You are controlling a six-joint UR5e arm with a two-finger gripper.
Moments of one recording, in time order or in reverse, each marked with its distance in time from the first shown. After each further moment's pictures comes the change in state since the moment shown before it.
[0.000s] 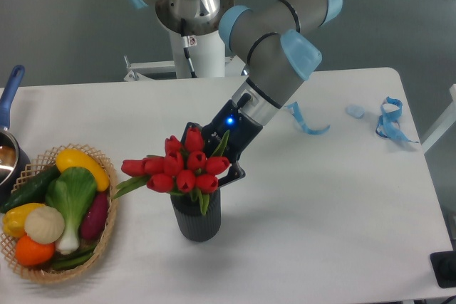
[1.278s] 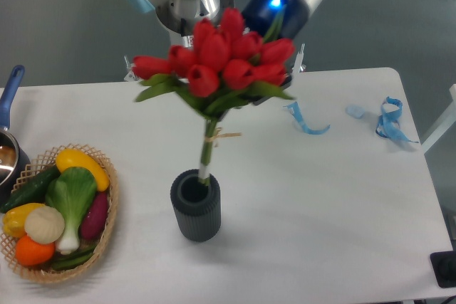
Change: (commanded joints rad) arm 0.247 0.138 0.152 0.011 -0.178 -0.323
